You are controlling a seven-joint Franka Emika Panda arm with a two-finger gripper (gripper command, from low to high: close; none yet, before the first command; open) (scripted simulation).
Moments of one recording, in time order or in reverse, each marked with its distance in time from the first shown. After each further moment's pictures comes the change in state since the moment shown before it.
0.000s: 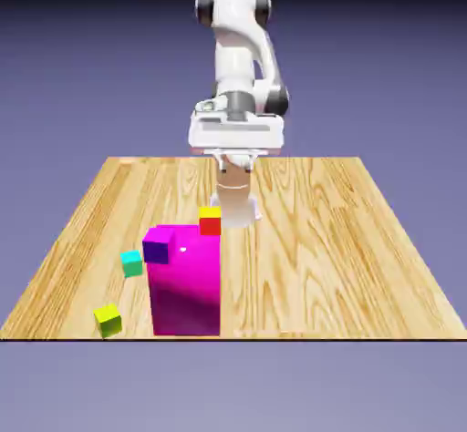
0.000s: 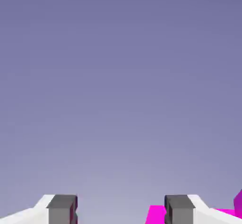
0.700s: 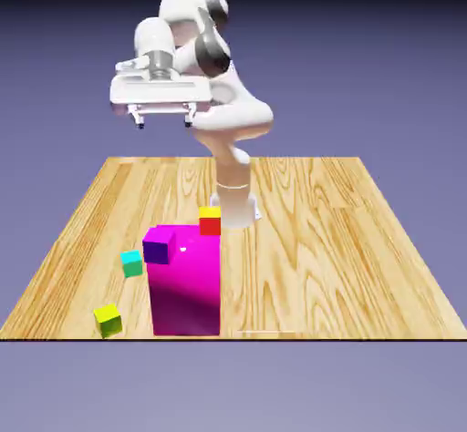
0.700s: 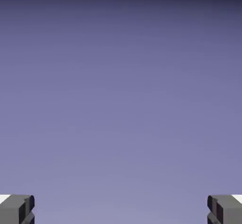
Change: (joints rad) arm 0.473 -0.190 -0.761 0.223 0.126 -0.082 -0.711
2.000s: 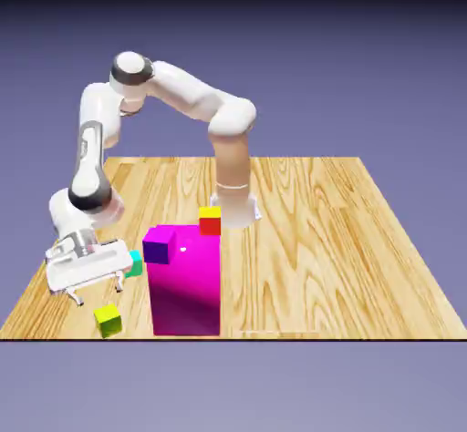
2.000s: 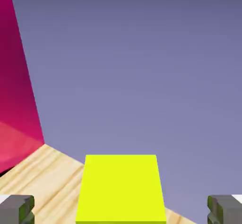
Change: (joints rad) arm 0.867 -0.386 -1.310 0.422 0.205 -0.092 -1.209
